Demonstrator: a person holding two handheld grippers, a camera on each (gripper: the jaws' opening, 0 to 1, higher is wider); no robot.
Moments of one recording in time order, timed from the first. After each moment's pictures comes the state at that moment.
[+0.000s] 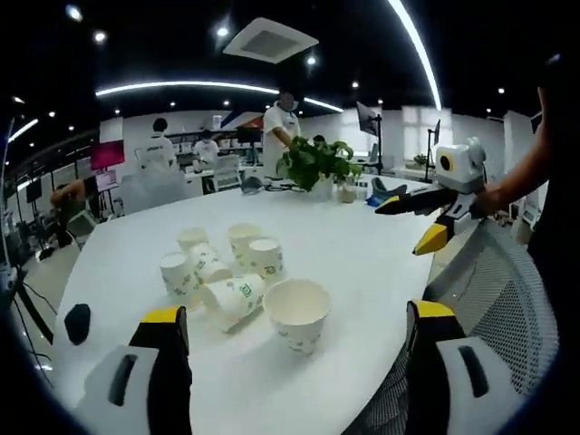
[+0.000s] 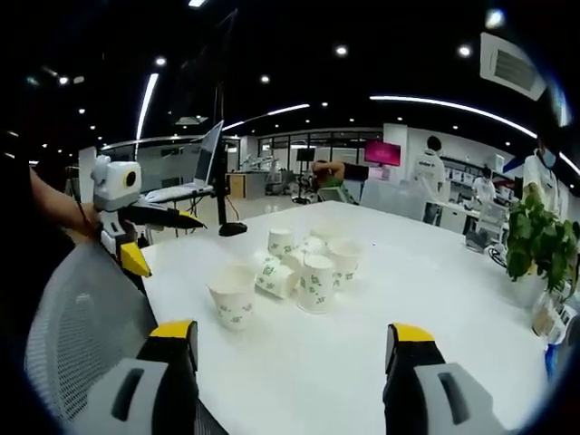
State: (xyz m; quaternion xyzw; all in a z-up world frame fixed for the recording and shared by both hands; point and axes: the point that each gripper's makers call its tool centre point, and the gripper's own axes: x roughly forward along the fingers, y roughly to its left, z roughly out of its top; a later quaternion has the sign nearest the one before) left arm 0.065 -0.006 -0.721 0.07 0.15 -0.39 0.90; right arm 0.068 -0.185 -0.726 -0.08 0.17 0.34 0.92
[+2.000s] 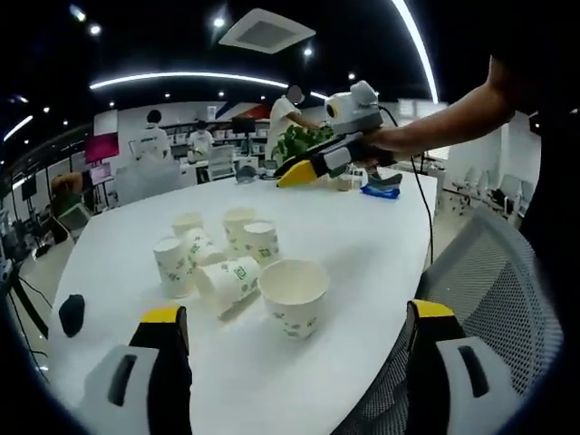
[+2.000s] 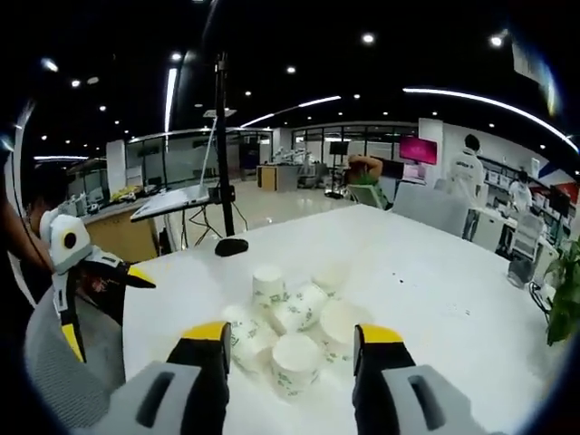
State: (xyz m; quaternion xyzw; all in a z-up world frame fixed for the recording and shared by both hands) left arm 0.061 -0.005 -0.742 0.07 0.17 -0.41 0.89; right arm 0.219 -0.120 -0.702 -0.10 0.20 0.43 0.87
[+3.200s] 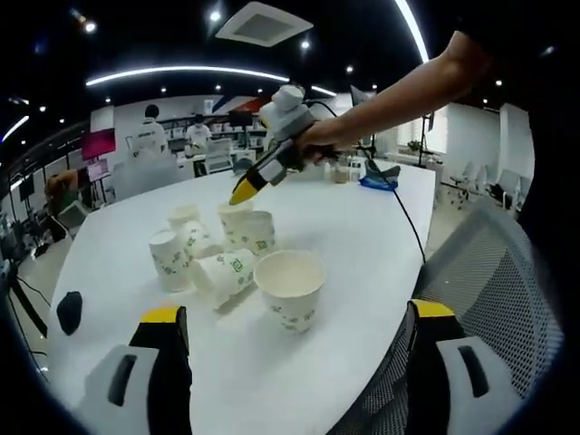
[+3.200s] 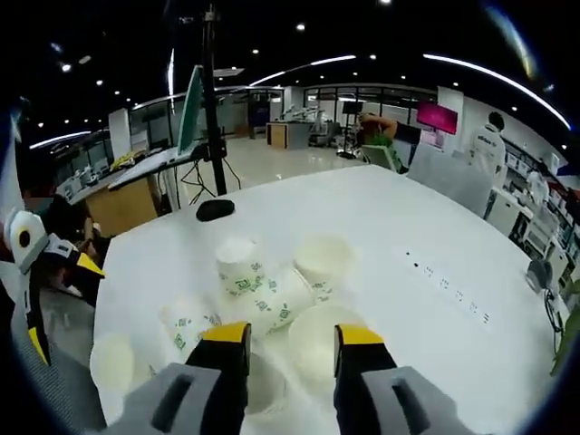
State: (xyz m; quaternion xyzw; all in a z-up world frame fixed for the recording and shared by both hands) left arm 0.060 -0.004 -0.750 0.07 0.19 -0.41 0.89; right arm 0.289 -0.092 -0.752 -0.15 0.29 0.44 0.84
